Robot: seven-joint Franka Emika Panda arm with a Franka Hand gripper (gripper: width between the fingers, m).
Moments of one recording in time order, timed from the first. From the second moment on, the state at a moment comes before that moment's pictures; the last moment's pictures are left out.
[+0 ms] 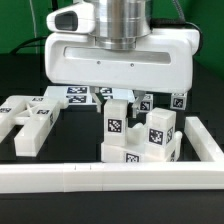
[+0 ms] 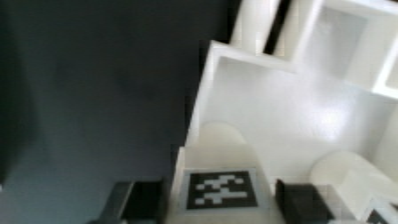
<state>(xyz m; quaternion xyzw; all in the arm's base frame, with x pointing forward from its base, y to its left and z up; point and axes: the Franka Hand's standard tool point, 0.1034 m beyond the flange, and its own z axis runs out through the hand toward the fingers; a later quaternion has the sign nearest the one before) 0.586 0.009 0.067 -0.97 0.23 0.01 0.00</state>
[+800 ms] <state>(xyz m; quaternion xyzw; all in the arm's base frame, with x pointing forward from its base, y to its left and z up) 0.586 0.010 0.067 -0.95 0.31 0.01 0.02</state>
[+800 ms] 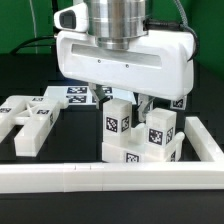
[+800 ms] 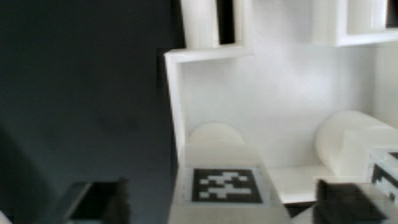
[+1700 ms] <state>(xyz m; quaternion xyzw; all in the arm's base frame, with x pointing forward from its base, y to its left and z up) 0.588 0.004 0.071 -1.00 -0.06 0.01 0.01</state>
